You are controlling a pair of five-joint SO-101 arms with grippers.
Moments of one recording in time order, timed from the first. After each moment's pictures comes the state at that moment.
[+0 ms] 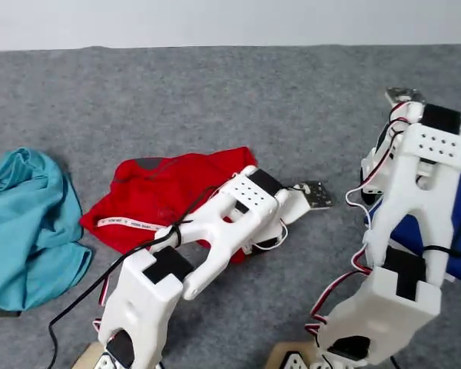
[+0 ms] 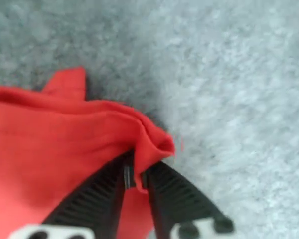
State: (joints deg) left arm 37.5 32.1 -3.9 83.1 -18.7; right arm 16.1 12.8 -16.0 100.5 14.5
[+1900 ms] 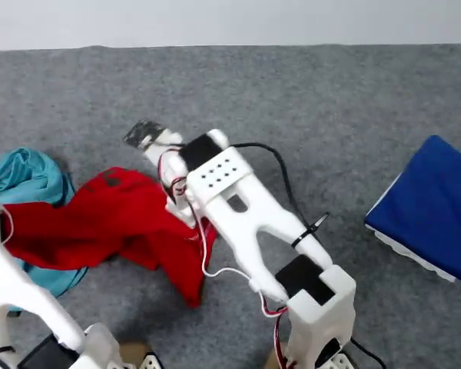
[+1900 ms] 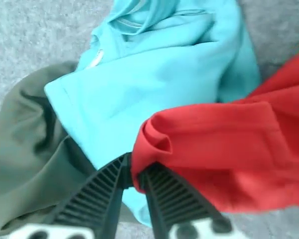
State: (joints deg) left arm -50.8 -20.0 26.4 71.2 -28.9; right arm -42.3 17.1 -16.1 89.8 14.5
